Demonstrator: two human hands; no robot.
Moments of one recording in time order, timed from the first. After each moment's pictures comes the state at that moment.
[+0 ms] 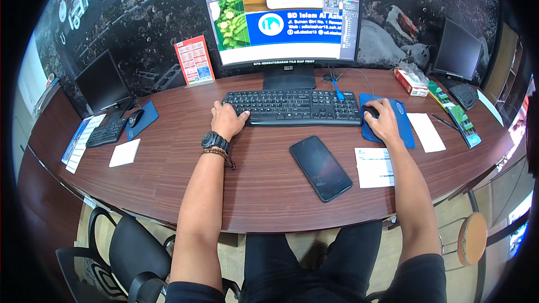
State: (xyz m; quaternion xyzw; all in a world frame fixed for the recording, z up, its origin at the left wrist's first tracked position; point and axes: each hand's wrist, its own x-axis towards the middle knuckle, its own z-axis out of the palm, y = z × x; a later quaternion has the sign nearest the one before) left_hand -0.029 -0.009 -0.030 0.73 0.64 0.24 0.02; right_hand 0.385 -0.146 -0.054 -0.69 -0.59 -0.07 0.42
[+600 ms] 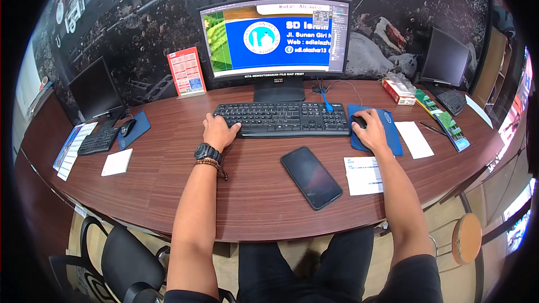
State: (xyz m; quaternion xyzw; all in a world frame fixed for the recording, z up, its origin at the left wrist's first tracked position) left_hand -0.034 -0.010 -0.029 0.73 0.64 0.24 0.03; right_hand 0.380 -0.146 -0.056 -0.69 -0.58 -0.07 0.41
